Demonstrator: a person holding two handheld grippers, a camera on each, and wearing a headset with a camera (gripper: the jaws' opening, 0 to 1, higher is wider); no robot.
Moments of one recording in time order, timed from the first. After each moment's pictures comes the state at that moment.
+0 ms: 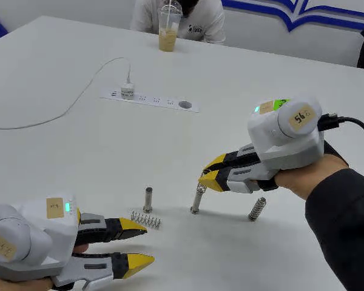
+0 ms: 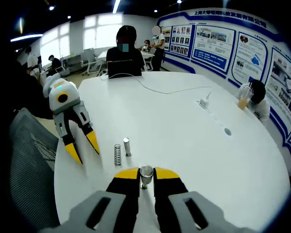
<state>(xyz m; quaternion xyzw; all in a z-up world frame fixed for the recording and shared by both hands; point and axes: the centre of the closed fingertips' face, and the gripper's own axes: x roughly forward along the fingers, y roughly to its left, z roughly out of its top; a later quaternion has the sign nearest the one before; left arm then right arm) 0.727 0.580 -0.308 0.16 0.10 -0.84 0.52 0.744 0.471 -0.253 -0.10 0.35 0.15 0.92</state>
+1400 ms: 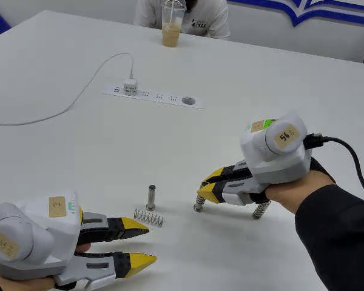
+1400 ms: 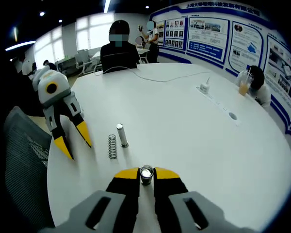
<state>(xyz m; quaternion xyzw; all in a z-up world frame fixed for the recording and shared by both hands) 0.727 0.581 -0.313 0.16 0.11 -0.83 0.52 0.745 0.467 -0.298 -0.07 0.37 0.13 0.92</state>
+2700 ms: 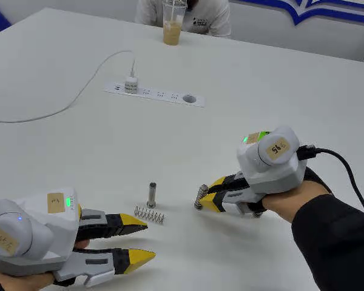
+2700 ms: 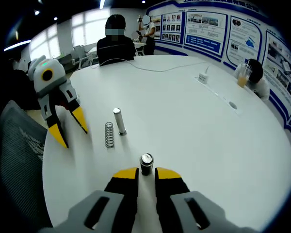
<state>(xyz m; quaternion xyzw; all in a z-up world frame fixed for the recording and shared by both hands) 0.730 0.581 -0.312 0.15 0.11 -0.83 0.52 0.733 0.466 -0.321 -0.06 0.39 0.12 0.91</state>
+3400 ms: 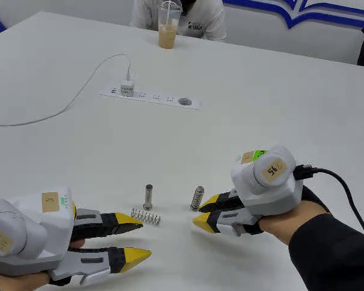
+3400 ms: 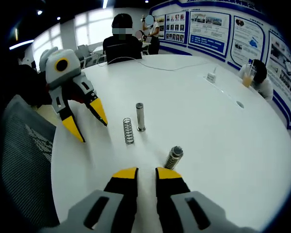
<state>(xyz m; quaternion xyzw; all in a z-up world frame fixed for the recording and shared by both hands) 0.734 0.581 -0.309 0.15 0.11 -0.83 0.53 0.719 0.498 -0.325 -0.06 0.39 0.14 0.91</state>
